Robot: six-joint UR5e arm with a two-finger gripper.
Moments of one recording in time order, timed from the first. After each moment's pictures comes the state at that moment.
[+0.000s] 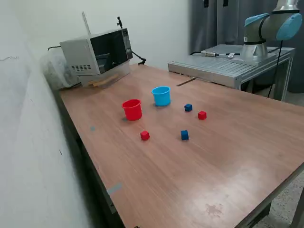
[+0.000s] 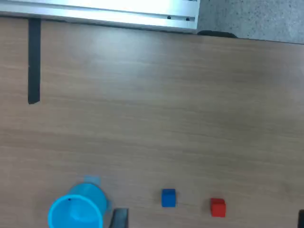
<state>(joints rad) -0.08 -1.78 1.76 -1.61 -1.63 2.98</state>
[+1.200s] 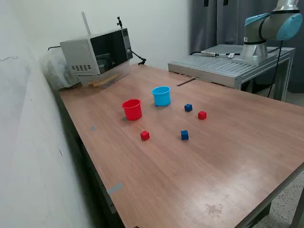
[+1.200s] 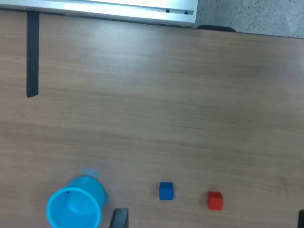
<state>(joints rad) -0.07 -1.78 1.76 -1.62 -1.63 2.98</state>
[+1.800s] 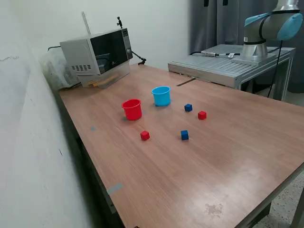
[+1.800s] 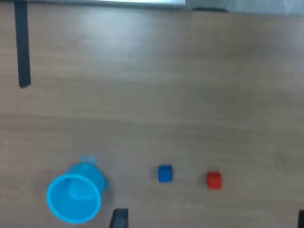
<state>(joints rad) -0.05 -1.77 1.76 -1.68 -1.62 3.05</state>
